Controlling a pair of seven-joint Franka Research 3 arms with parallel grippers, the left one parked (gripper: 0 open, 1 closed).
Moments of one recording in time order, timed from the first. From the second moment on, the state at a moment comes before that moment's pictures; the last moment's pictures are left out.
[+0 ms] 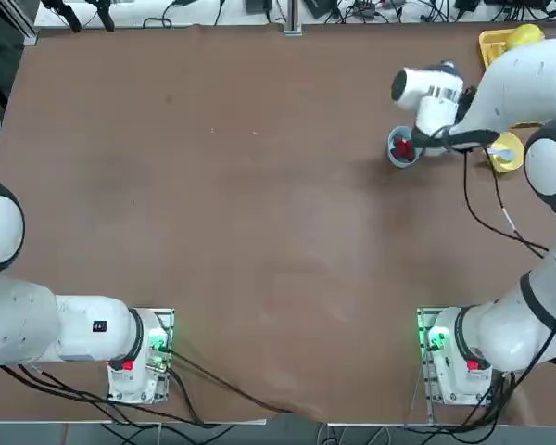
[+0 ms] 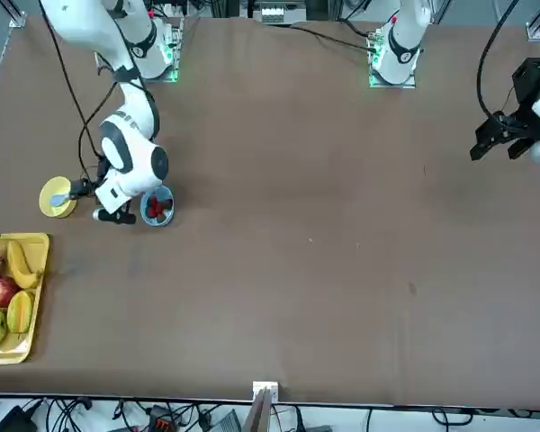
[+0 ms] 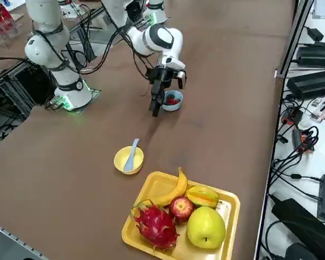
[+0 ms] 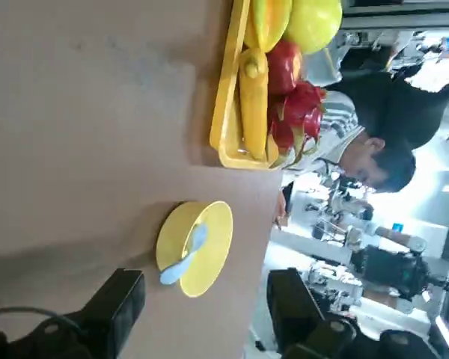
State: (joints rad) arm 0.26 0.37 -0.01 -2.18 -1.19 1.87 0.84
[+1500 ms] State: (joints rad) arm 0.21 0.54 -0.03 -2.29 -1.46 1.84 1.11
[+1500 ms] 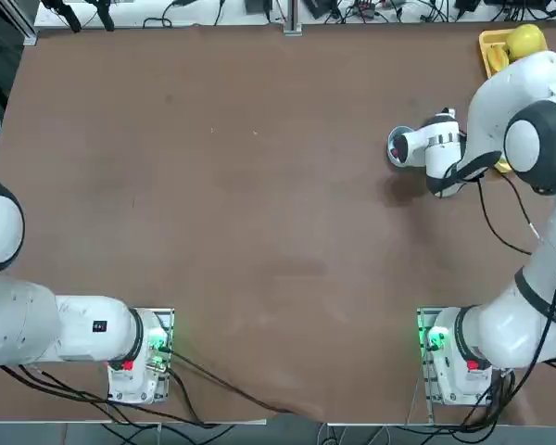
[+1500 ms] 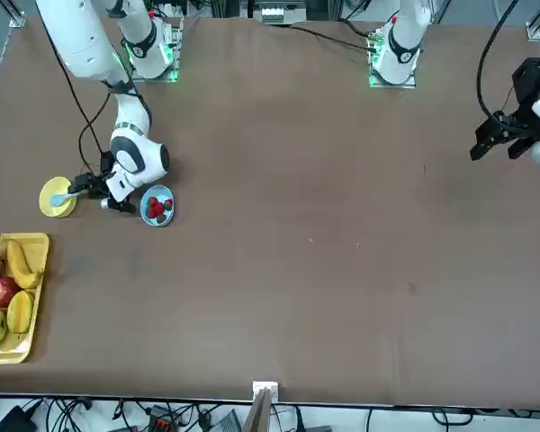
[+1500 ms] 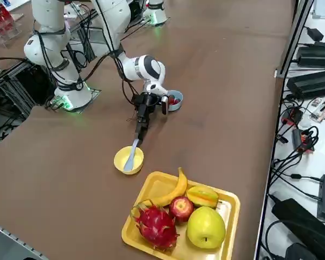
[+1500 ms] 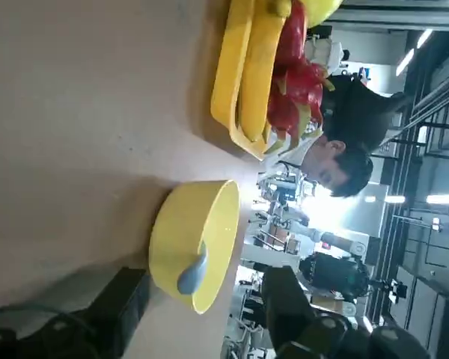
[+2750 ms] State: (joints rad) arm 0.21 0.61 -0.06 -2.22 -1.47 1.77 1.16
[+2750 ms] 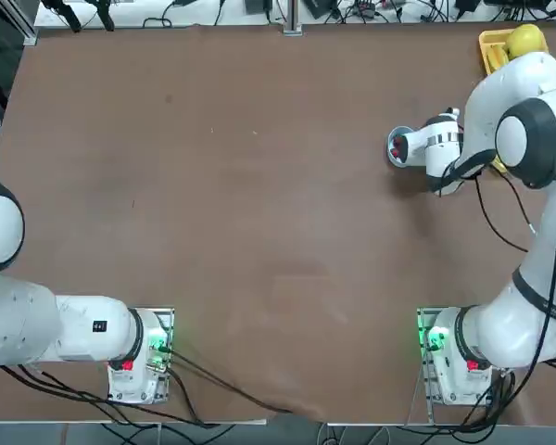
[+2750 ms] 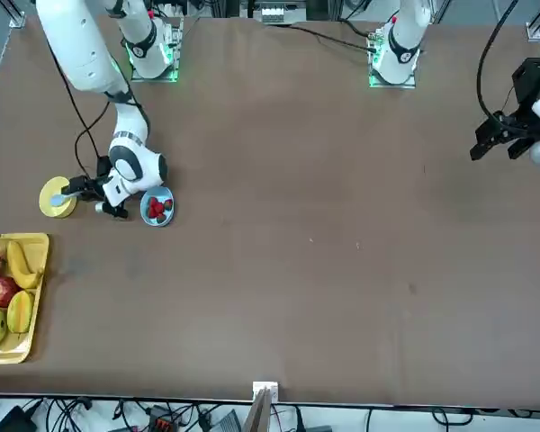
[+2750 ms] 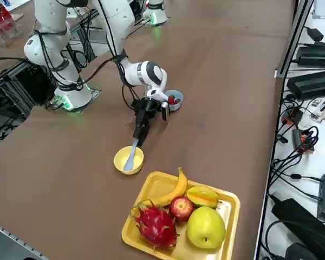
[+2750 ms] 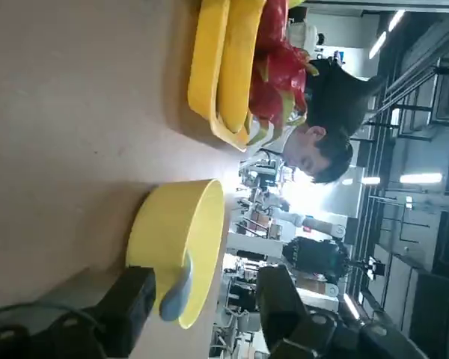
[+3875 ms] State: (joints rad) arm 0.21 0.65 -0.06 -2.20 -1.47 1.73 1.16
